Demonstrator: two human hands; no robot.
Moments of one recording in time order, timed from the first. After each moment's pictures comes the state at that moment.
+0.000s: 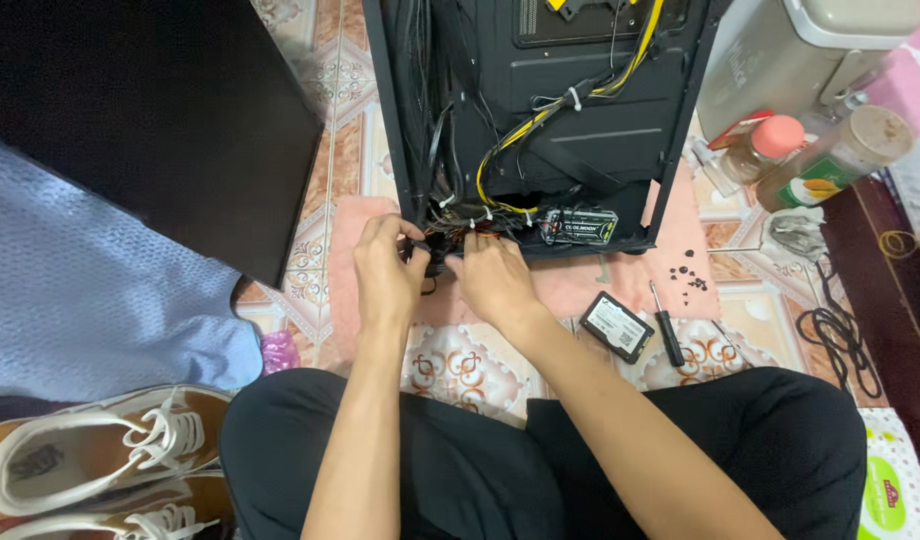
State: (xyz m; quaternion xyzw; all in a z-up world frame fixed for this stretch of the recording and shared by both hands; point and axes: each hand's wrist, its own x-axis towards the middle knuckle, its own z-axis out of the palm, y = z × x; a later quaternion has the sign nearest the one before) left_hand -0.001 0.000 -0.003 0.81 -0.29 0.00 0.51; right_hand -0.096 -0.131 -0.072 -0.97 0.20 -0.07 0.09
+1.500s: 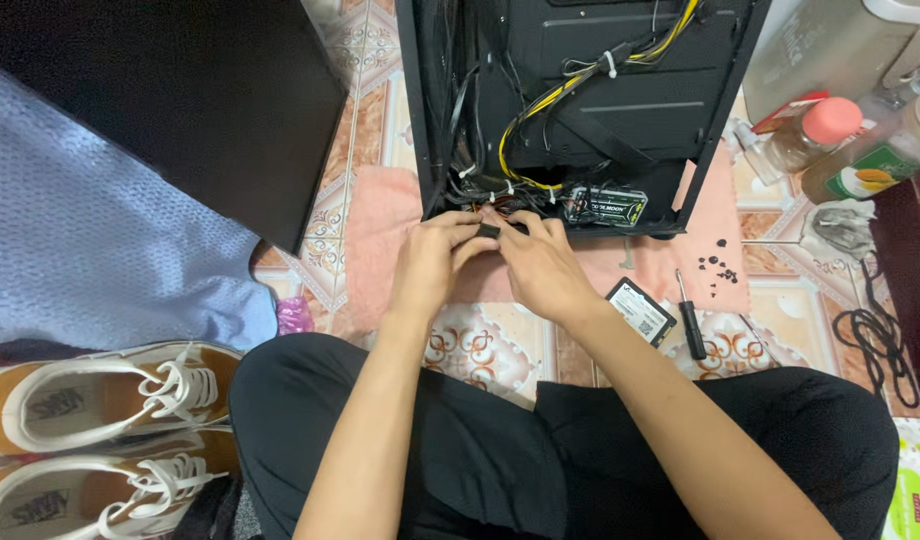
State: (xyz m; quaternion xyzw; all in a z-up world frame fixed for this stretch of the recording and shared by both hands) left_hand -0.033 -0.002 0.010 0.76 -0.46 -0.08 0.44; right_hand -0.157 -0.138 -0.016 -0.99 0.03 -0.12 0.04
